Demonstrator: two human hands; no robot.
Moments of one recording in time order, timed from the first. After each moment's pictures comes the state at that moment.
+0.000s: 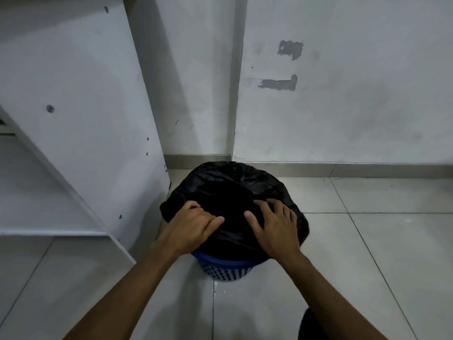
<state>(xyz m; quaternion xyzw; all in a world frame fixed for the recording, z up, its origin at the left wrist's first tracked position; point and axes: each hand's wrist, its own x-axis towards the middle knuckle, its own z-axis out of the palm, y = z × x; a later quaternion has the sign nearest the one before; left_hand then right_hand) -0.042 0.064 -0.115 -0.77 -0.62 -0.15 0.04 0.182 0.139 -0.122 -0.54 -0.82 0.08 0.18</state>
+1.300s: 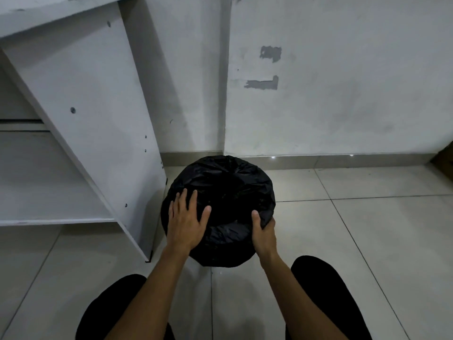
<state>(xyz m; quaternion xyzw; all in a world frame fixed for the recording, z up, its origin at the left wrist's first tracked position) -0.009 0.029 -0.135 -0.55 -0.81 -0.21 -0.06 0.188 0.079 -0.144 -0.62 -0.45 0.55 0.33</state>
